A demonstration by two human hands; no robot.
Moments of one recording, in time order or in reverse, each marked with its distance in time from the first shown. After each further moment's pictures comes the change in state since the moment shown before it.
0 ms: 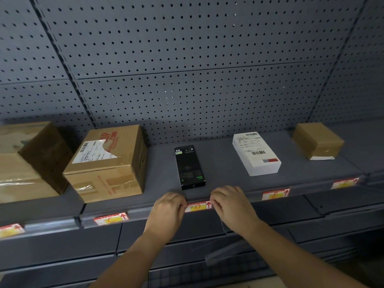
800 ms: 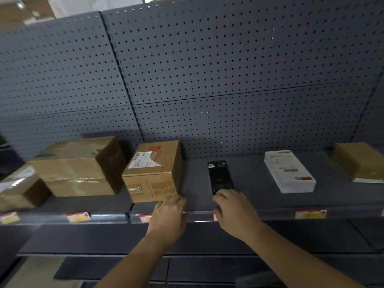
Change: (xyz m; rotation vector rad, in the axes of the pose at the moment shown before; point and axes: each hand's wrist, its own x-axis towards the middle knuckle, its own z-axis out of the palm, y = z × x) left_hand -0.033 -0.003 -0.090 0.368 -0.043 -0.158; right_hand 0.029 -0.076 -0.041 0.097 0.000 -0.129
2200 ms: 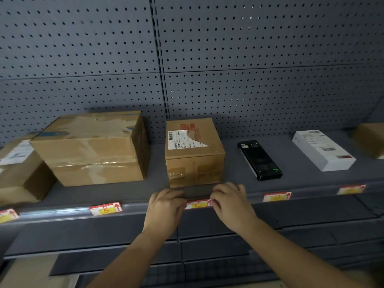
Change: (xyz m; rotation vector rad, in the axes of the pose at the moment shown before) left_hand -0.036 -0.201 0.042 -0.239 0.174 0.154; right_hand 0.069 -0.147 0.106 -0.115 0.022 0.167
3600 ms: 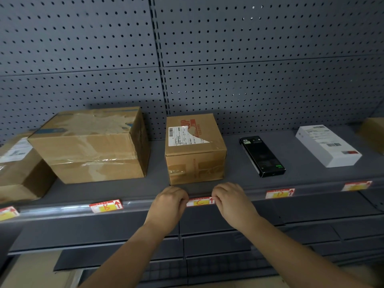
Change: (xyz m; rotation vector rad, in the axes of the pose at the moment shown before) left_hand 0.010 0.000 0.003 -0.139 -0.135 -0.040; right_hand 0.001 0.012 0.018 0.111 -0.040 -0.044
